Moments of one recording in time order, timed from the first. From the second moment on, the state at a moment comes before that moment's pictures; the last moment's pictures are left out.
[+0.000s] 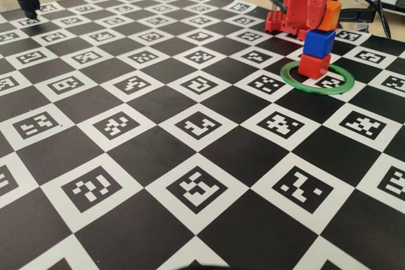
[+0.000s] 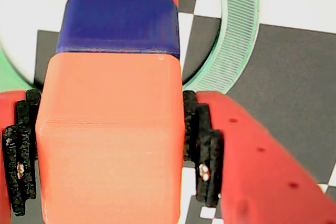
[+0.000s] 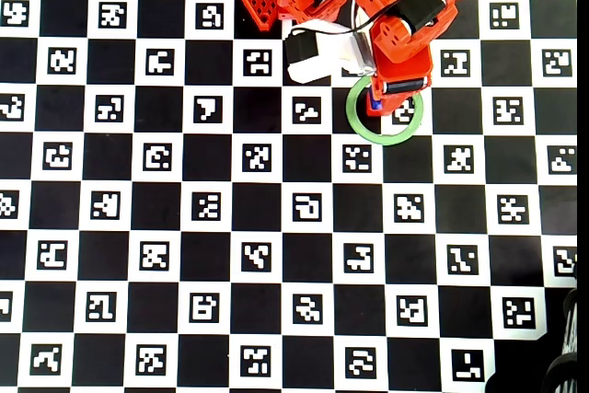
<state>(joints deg) -37.6 122.1 127.0 81.3 29.6</state>
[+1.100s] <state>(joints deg) -37.6 122.1 127.7 80.3 29.6</state>
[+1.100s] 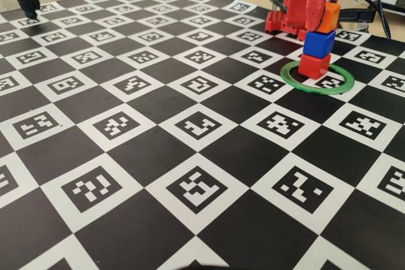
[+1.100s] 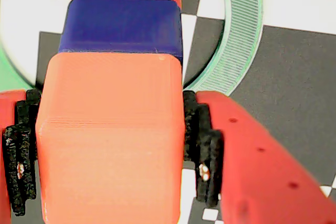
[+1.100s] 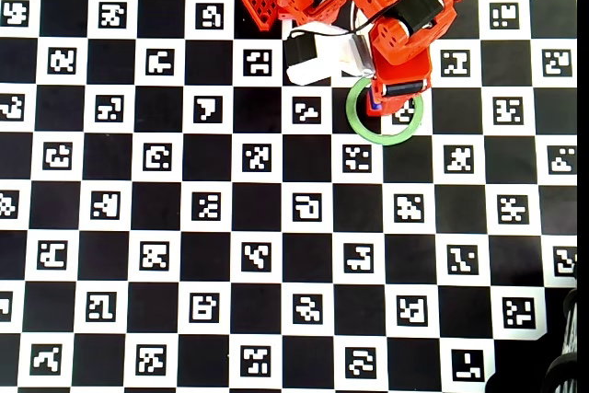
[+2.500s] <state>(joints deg) -38.2 122.1 128.4 79.3 31.6</state>
